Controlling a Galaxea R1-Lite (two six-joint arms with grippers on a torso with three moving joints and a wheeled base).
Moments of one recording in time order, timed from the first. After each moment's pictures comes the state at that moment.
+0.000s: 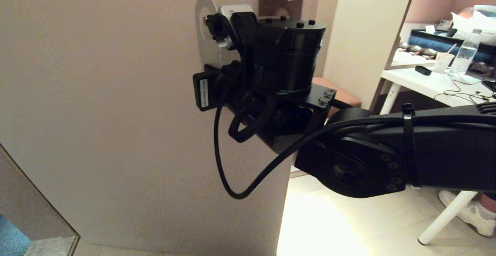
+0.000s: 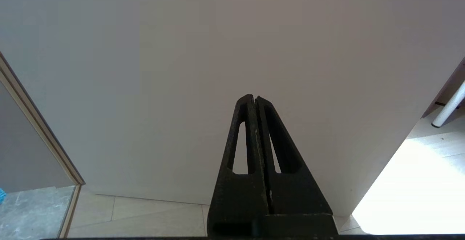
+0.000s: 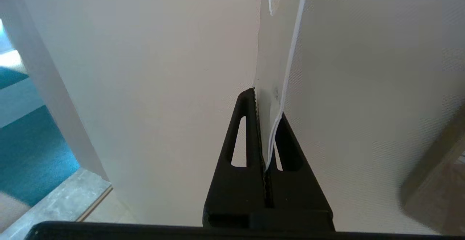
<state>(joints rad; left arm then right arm) 0.00 0.00 0.00 -0.01 0.03 -0.06 0.95 2.05 -1.61 -0.54 -0.35 -0.01</state>
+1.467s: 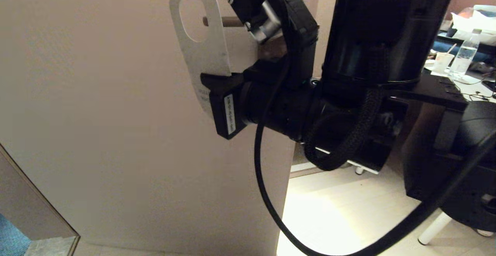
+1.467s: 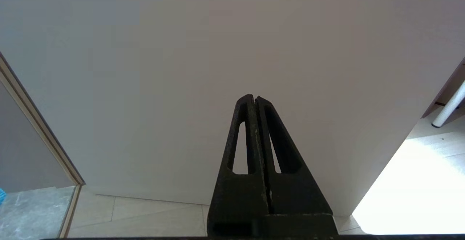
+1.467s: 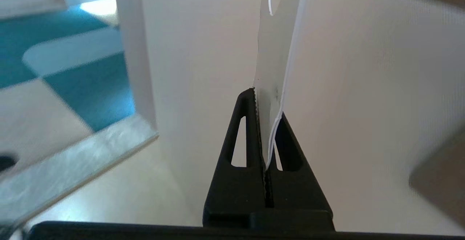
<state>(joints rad) 0.00 0.00 0.00 -0.02 0.03 -0.06 0.98 1.79 -1.37 -0.43 -0.10 -0.09</state>
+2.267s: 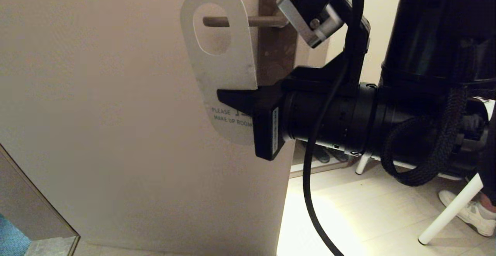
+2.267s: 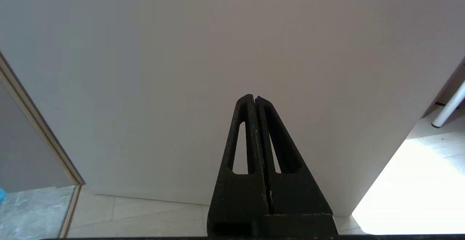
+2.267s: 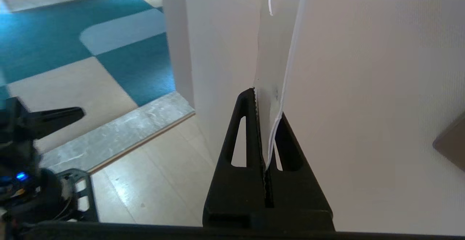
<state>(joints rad) 0.00 0.00 0.00 -0.01 0.03 -0.06 0.95 1.66 -1.26 -0.34 0.08 -0.02</state>
